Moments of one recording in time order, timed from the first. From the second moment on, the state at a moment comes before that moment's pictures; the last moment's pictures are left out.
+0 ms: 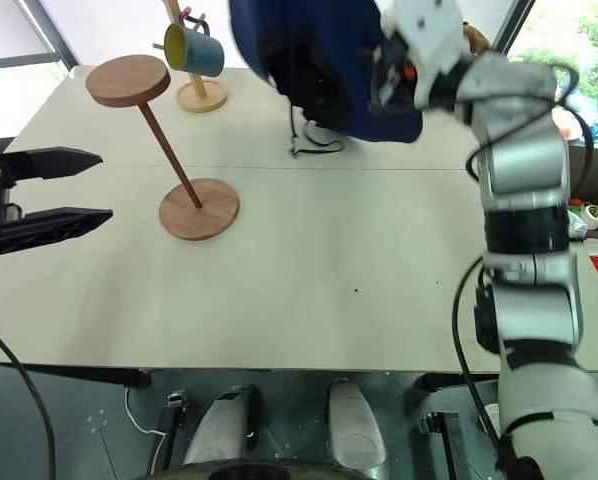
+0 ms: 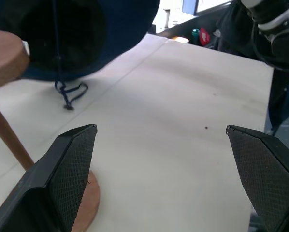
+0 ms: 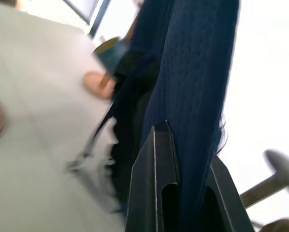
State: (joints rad) left arm -0.30 1.12 0.68 -0.37 -0.98 0.96 -1.10; right arm -1.25 -0.59 0.03 0.37 0.04 0.28 0.77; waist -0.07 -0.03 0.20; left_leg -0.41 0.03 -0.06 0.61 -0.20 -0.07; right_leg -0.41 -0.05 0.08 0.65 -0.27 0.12
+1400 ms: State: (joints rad) left arm 0.00 1.13 1.23 -0.28 -1.04 1.12 -0.96; right arm -1.46 -0.17 0.25 0.84 -0.33 -0.71 0.37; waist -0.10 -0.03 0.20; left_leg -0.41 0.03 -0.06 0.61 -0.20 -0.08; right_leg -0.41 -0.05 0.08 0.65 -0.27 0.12
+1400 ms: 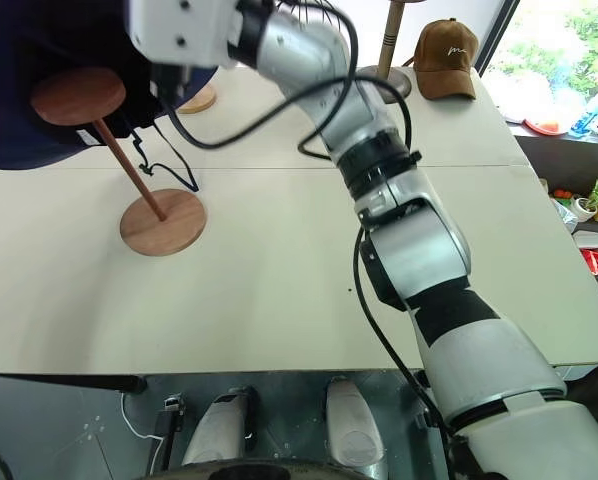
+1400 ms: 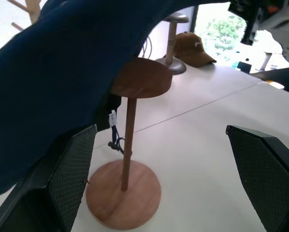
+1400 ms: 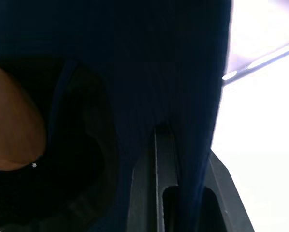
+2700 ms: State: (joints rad) left arm 0.63 1.10 2.10 -0.33 -1.07 1.48 -1.18; right arm -1.21 -0.20 0.74 0.81 -1.14 -0.74 -0.57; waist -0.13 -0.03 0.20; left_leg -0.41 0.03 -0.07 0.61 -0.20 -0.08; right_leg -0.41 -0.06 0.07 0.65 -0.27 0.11
